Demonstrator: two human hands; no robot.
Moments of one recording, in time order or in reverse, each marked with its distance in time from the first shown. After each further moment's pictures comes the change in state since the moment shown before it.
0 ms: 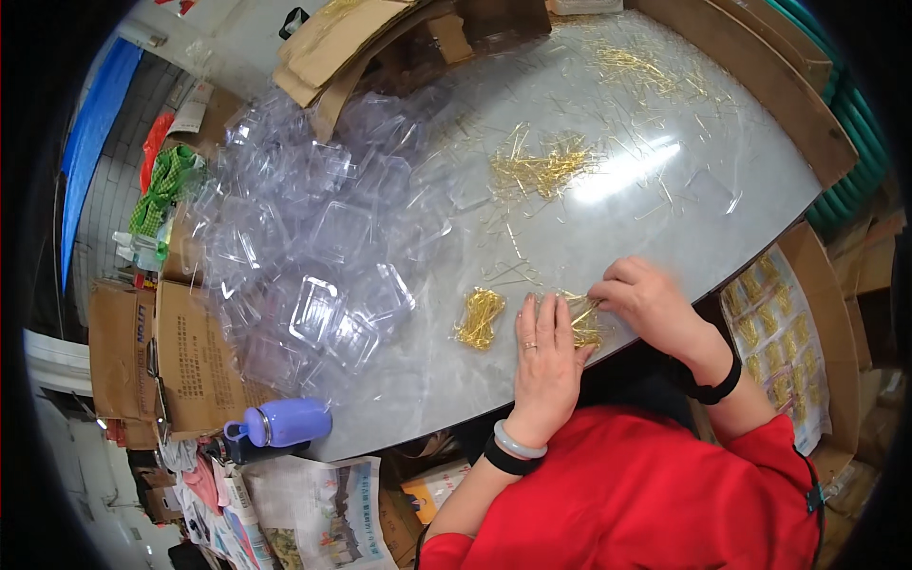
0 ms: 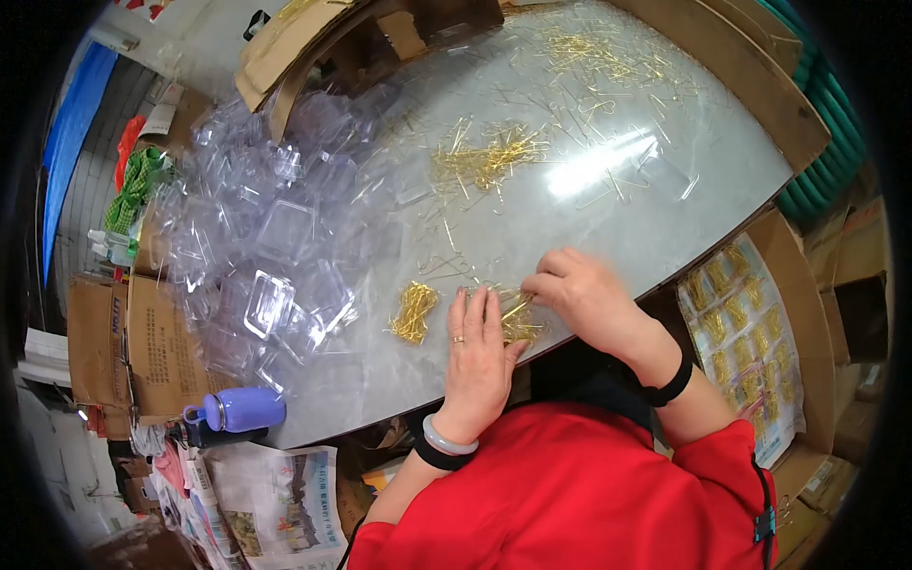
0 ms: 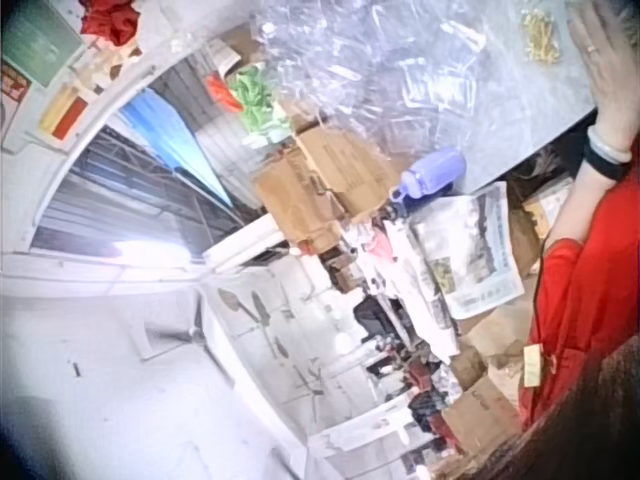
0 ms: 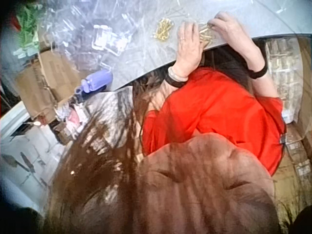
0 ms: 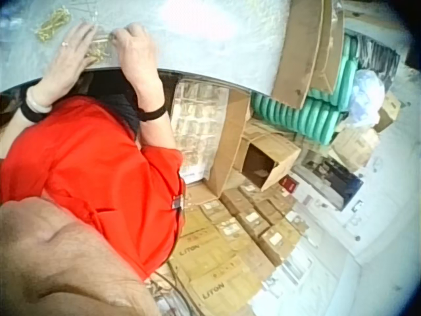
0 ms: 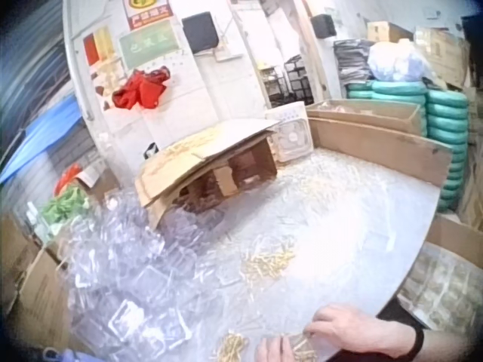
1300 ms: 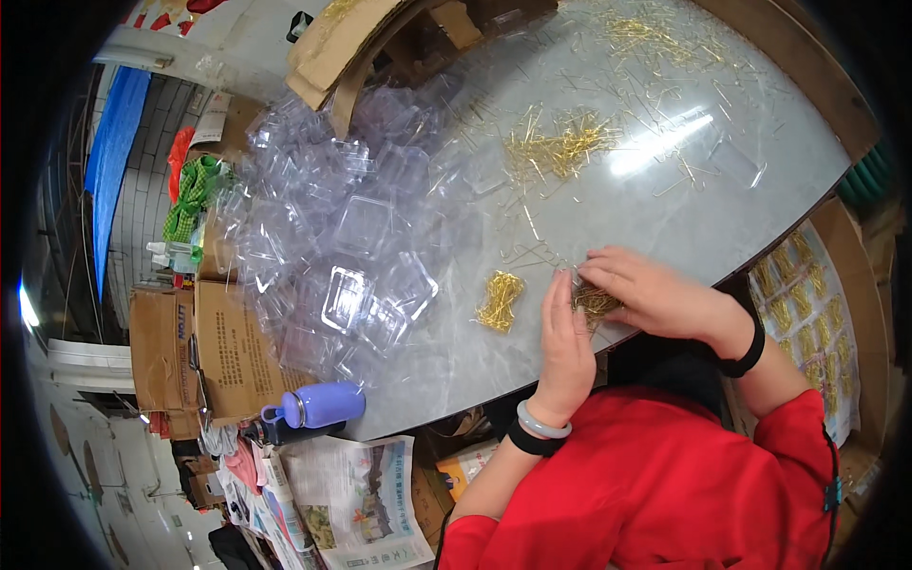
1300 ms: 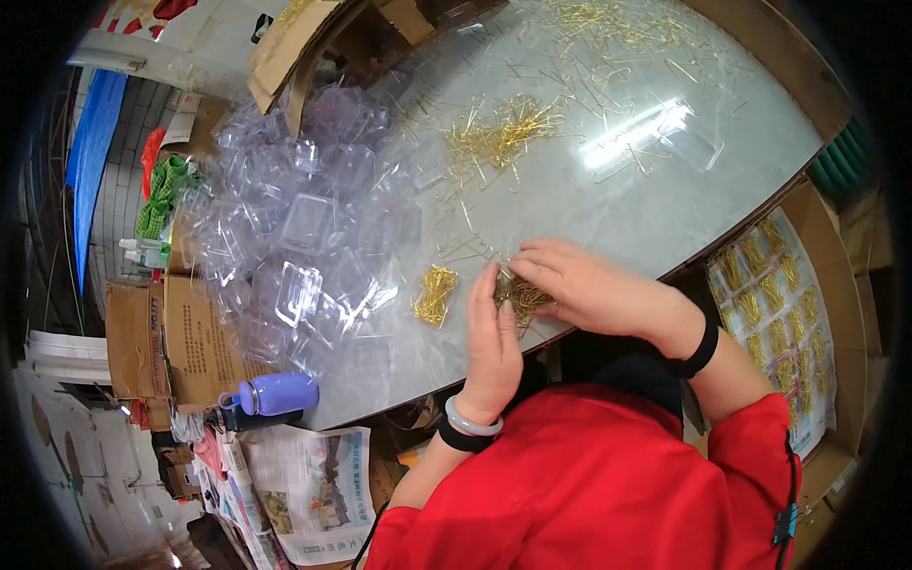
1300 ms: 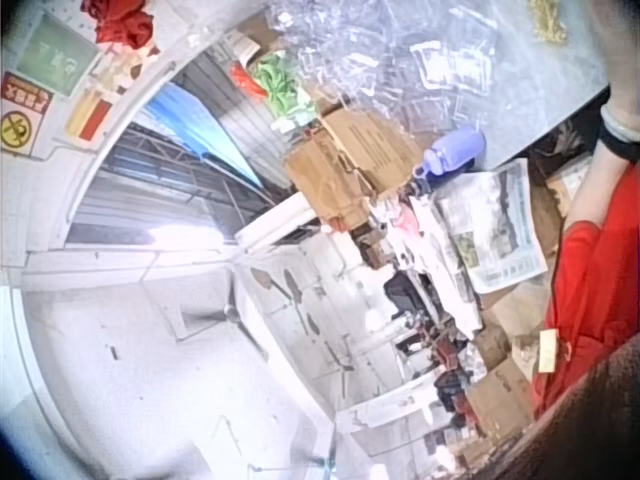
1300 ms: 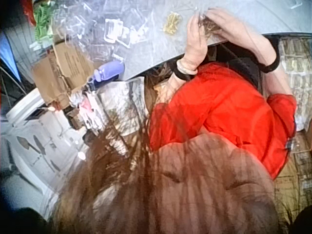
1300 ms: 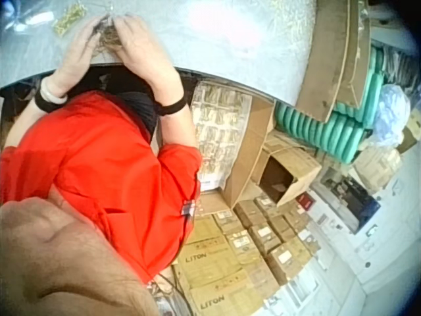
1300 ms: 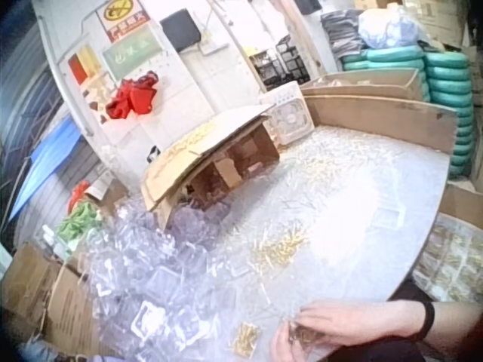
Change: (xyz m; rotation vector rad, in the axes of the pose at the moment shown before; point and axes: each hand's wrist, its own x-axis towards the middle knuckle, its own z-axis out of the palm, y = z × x) left_hand 0.005 0.003 0.006 -0.379 0.170 -0.181; right_hand 0.012 0.002 0.006 0.231 -0.175 -0.239
